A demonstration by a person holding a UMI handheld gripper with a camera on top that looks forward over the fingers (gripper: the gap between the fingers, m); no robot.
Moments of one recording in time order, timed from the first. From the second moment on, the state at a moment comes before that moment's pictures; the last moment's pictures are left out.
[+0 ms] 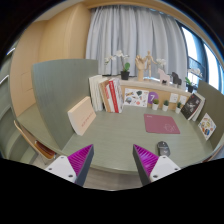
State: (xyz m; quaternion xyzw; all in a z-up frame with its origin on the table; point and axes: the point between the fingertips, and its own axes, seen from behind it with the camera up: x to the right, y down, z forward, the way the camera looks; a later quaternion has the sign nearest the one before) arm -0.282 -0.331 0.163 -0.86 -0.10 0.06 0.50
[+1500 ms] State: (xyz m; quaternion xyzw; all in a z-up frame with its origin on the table) arm -0.049 -0.185 -0.015 -0.92 -0.04 0.03 0.38
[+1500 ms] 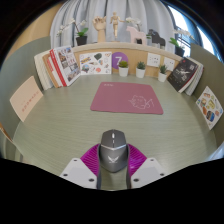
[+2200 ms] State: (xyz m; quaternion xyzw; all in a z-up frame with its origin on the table) arm -0.041 0.002 0.183 -0.86 0.01 -0.02 0.51
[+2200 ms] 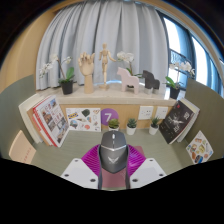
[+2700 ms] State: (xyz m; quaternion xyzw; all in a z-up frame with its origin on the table) arm -0.013 0.050 0.002 -0.93 -0.02 0.00 0.37
